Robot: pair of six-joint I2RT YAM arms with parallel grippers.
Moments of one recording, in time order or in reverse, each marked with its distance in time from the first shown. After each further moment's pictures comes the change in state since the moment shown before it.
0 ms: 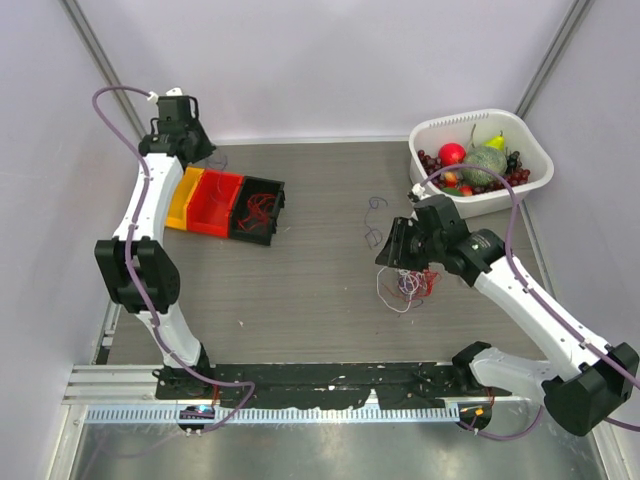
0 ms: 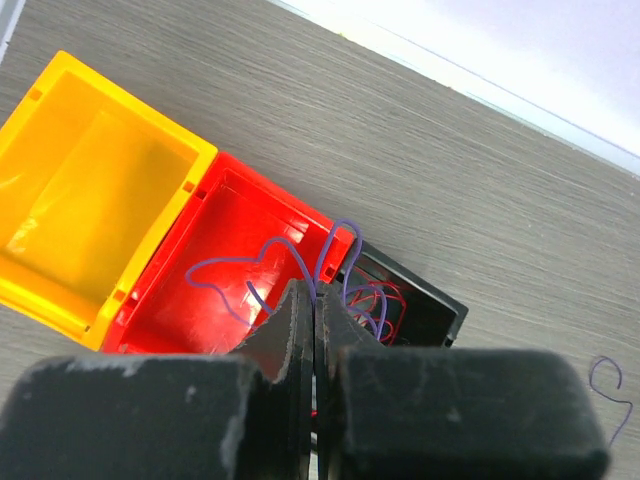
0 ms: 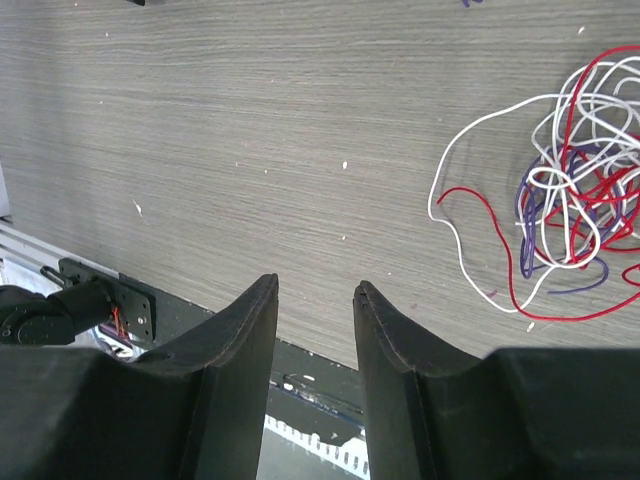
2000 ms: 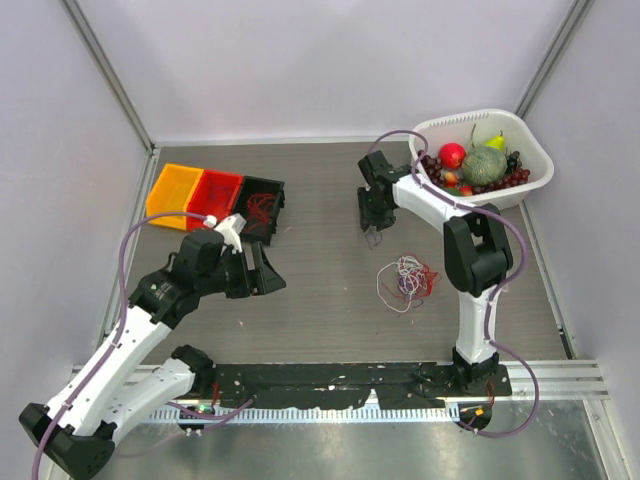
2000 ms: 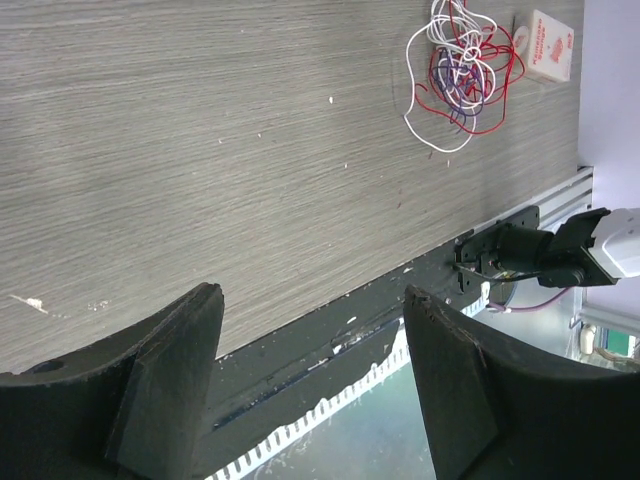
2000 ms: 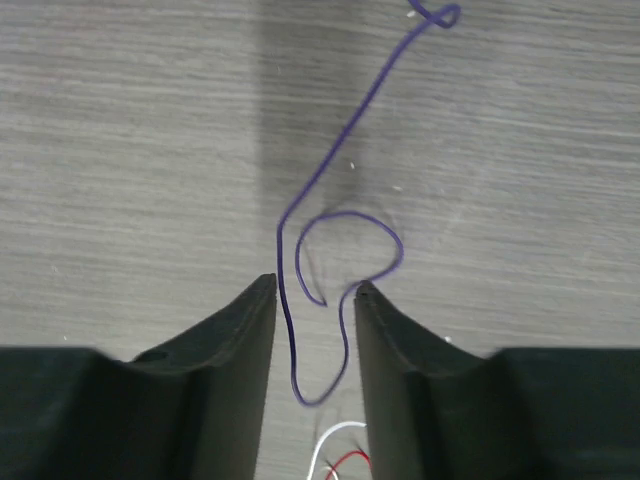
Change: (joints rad) left arm -0.509 -0.995 -0.953 -0.119 0.346 -0.251; right arm -0.086 0.919 0.554 0.006 0.196 -0.293
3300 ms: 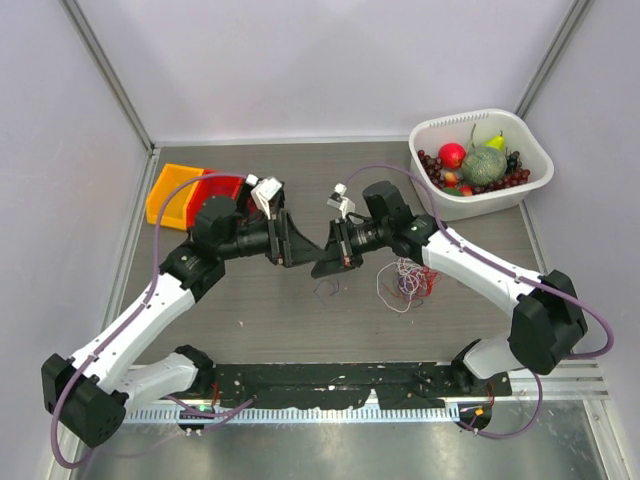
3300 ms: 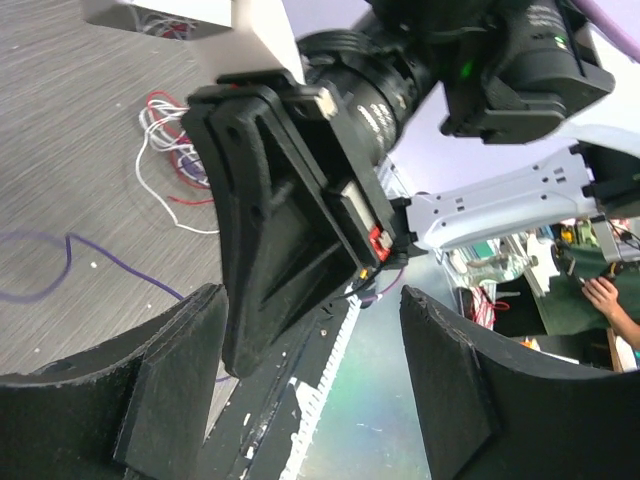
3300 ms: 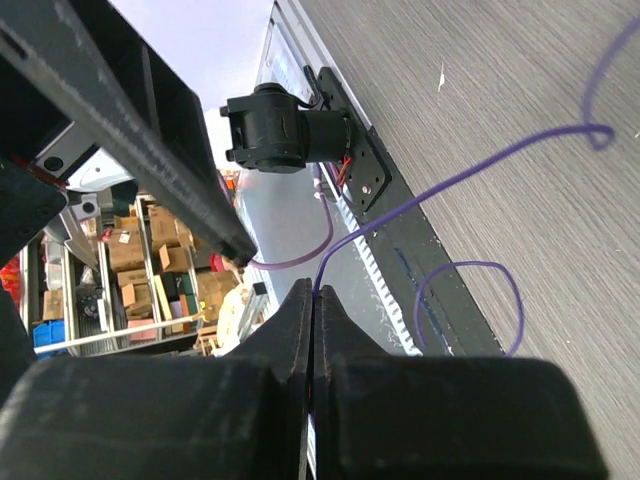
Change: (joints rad) left arm -0.017 0.217 0.045 0.611 0.426 -0.006; right arm 0.232 -0.550 -0.483 0.468 -0.919 0.373
